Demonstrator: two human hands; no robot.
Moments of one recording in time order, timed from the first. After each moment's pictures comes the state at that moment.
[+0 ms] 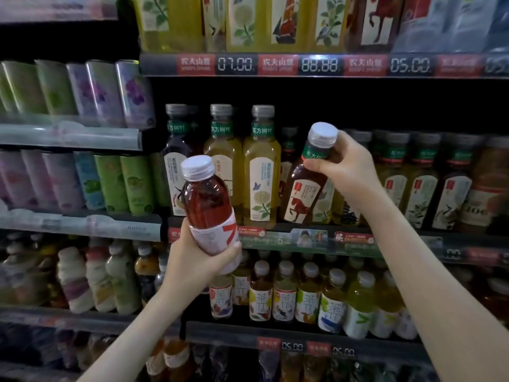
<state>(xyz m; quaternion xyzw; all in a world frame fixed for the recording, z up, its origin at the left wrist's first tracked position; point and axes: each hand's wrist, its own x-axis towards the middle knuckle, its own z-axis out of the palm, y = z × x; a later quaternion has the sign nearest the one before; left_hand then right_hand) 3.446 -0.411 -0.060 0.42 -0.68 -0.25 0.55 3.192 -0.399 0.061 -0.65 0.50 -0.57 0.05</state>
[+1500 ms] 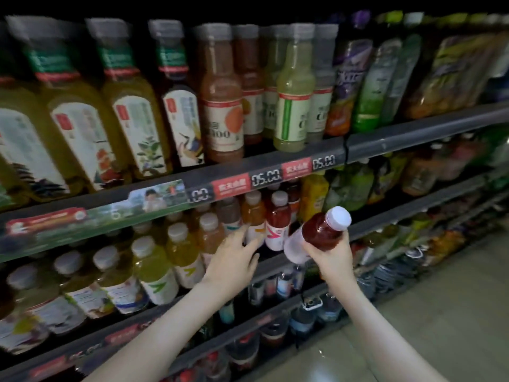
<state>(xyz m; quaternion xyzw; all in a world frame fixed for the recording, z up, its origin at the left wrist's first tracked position) 2.976 -0.356 -0.210 0.21 -0.96 -0.10 0.15 2.818 -0.215 -0.217 -0.20 0.73 -0.64 0.12</state>
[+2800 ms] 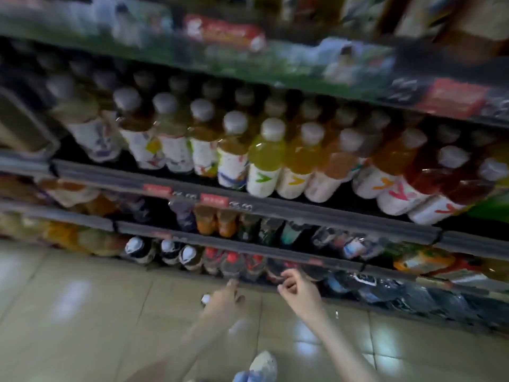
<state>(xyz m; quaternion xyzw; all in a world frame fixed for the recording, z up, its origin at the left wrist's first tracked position) 3.167 -0.269 -0.436 0.60 -0.65 -0.46 -0.03 2.978 -0.240 -0.400 -0.49 0.76 -0.16 0.41</state>
